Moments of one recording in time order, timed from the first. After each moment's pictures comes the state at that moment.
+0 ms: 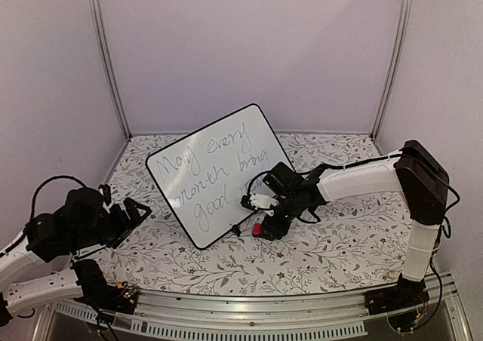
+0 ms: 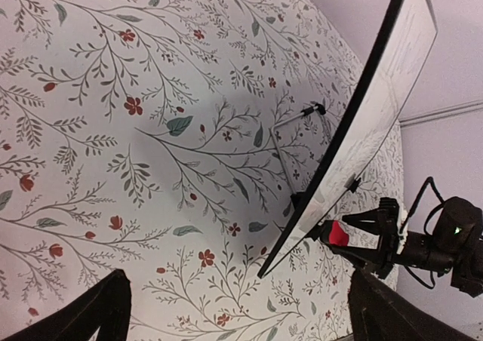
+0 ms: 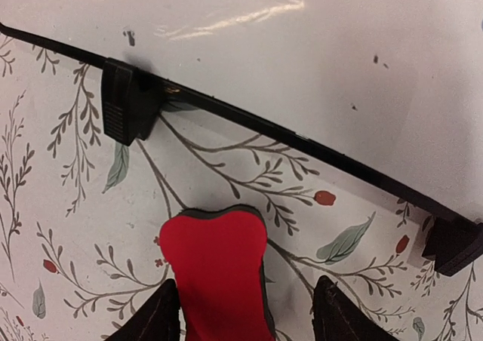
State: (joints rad) left arm -0.80 0.44 0.49 -0.74 -0.28 -1.19; right arm 0.91 1.92 1.20 -0.40 -0.13 -0.25
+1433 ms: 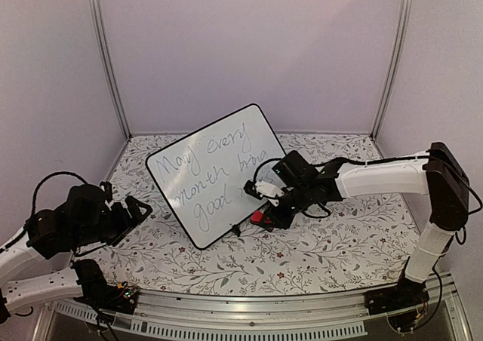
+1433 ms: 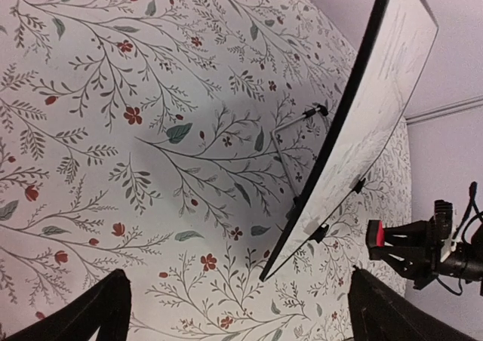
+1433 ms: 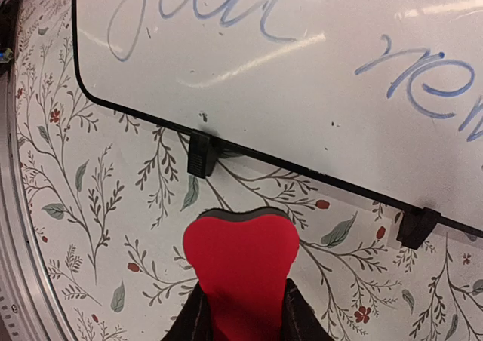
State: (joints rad) left arm -0.80 0.48 0.51 -0.74 -0.28 -1.17; right arm 0.91 1.78 1.16 -0.37 -0.22 -0.15
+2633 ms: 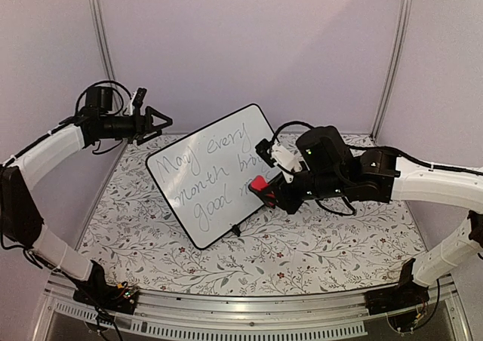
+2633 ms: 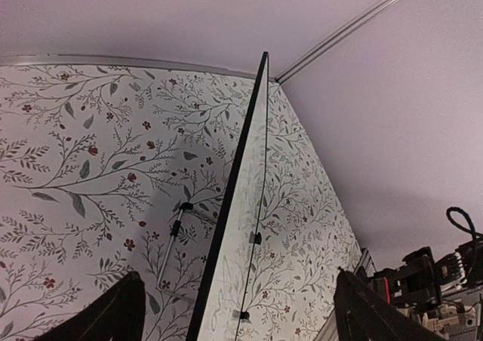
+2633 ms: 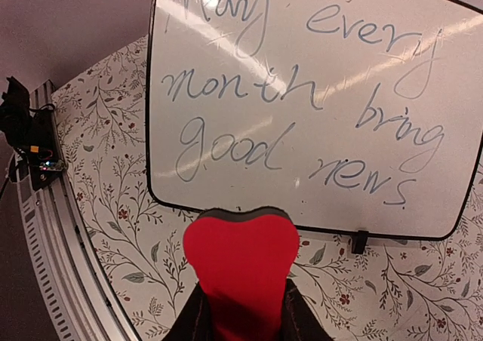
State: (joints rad) left arm -0.10 1.42 1.21 -0.32 0.78 -0.42; right arm 1.09 1.41 1.17 -0.40 0.08 0.12
